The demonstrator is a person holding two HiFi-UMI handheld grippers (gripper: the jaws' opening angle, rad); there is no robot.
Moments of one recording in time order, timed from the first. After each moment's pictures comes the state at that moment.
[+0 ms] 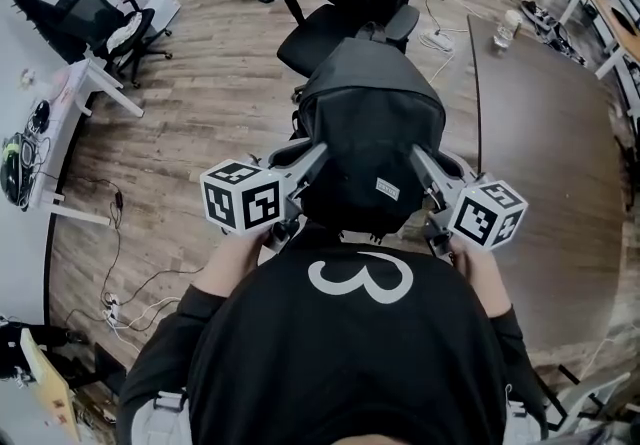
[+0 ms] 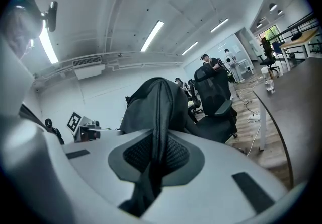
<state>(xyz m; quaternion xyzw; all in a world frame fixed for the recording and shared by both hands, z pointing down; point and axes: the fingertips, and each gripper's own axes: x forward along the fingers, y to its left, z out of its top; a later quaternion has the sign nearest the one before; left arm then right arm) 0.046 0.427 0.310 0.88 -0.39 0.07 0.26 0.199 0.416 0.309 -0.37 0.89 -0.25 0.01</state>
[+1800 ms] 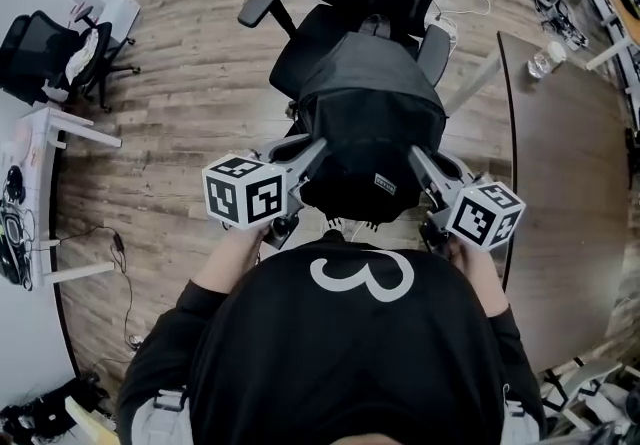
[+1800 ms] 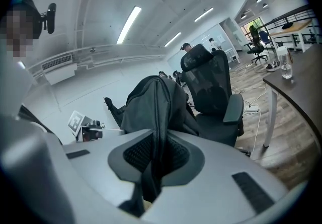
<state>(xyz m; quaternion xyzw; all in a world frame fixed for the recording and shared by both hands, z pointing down) -0.083 0.084 0.358 0.87 -0.34 0.12 0.33 0.071 0.097 0.352 -0.43 0.84 -0.32 -0.02</state>
